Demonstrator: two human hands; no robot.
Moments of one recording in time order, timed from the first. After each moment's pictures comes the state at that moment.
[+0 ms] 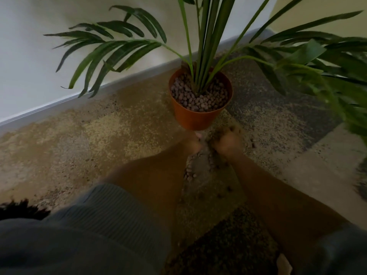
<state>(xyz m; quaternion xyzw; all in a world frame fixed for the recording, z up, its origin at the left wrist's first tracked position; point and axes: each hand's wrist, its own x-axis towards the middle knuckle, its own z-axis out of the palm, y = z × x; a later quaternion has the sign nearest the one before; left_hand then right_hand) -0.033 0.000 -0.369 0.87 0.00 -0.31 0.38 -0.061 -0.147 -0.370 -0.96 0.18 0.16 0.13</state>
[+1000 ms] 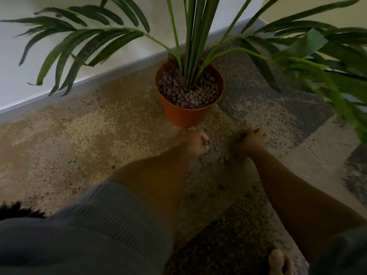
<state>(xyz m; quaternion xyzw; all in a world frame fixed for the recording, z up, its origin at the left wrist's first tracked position) -0.041 -0.027 -0.383 0.91 -0.15 -0.24 0.29 -0.078 -0.235 -0.369 -0.93 0.31 0.16 0.12</state>
